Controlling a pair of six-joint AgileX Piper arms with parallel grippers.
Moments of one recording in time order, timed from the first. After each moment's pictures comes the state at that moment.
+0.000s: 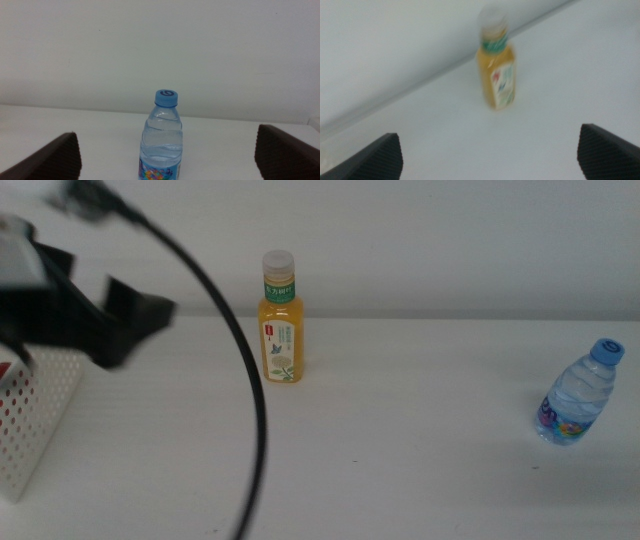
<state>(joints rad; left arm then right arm) -0.17 0.99 -0.99 -0.34 0.71 0.51 -0.01 0.00 0.00 -0.06 0.10 -0.07</state>
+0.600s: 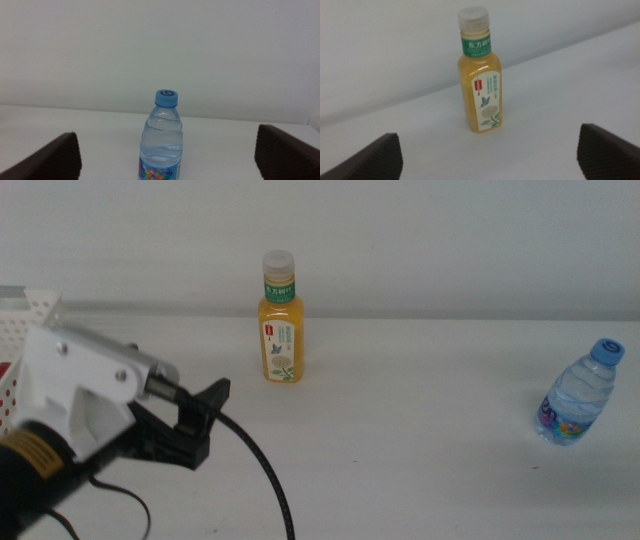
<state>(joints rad) -0.43 1.00 -0.39 -0.10 -0.23 0.11 -0.01 0.00 0.00 -0.06 0.10 -0.07</state>
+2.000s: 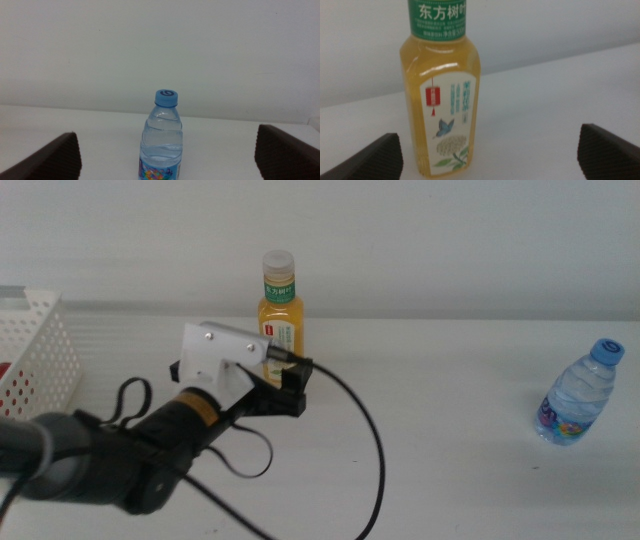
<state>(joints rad) -0.47 1.79 -0.61 -0.02 -0.82 -0.14 -0.01 0.00 0.00 -0.06 0.10 -0.07</state>
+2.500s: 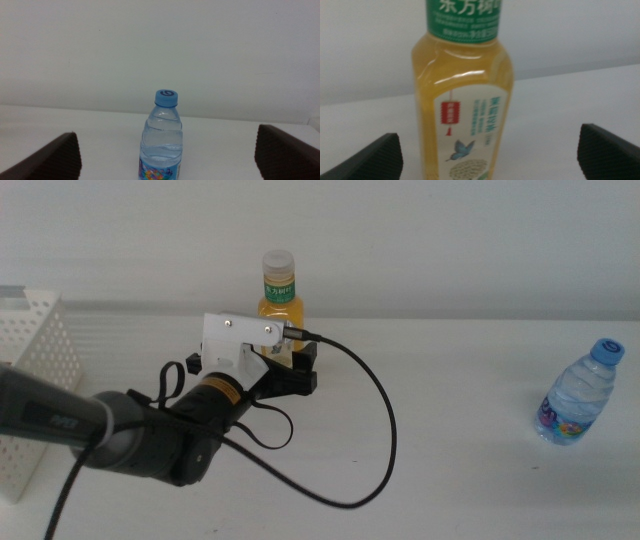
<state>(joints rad) -0.48 1.94 -0.77 -0.15 -0.81 -0.10 -0.01 0.00 0.00 -0.06 0.10 -0.07</state>
